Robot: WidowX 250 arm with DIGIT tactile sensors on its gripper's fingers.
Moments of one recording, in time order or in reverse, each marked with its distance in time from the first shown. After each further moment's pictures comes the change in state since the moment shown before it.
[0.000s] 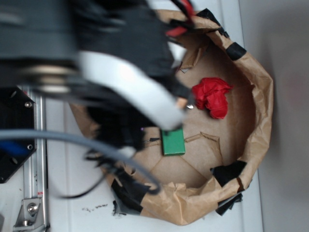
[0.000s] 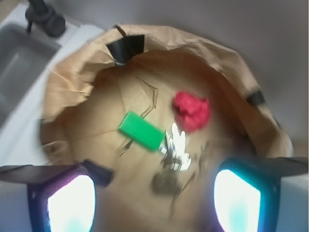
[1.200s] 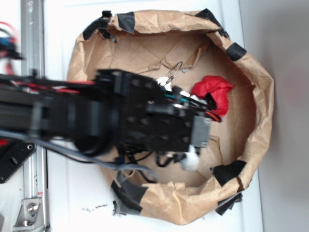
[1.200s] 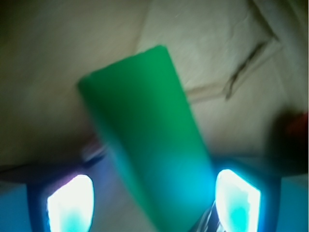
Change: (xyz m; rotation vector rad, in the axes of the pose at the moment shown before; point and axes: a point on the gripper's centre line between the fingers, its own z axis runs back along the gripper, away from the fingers) arm 0.002 -0.020 -0.130 -0.012 0.142 -0.424
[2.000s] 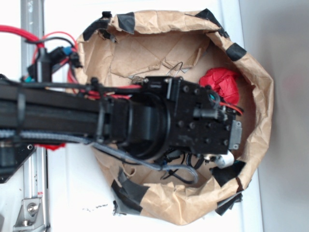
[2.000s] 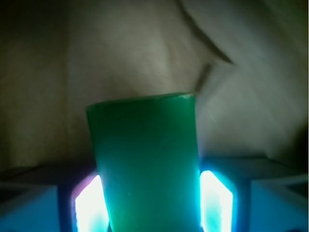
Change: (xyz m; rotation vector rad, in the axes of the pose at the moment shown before) arm 0.007 0.015 -0.006 -0.005 0.023 0.371
